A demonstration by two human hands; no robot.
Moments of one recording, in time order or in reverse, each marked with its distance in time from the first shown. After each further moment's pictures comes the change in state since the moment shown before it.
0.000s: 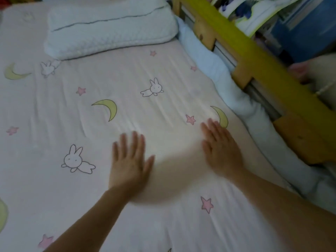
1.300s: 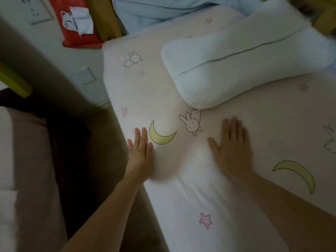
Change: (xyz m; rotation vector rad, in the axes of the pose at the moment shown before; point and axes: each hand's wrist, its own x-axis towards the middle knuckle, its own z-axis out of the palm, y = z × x) left_hand 0.208 -0.470 -0.130 -0.572 -0.115 -0.197; right_hand 0.298 -0.433 0.008 0.116 0.048 0.361
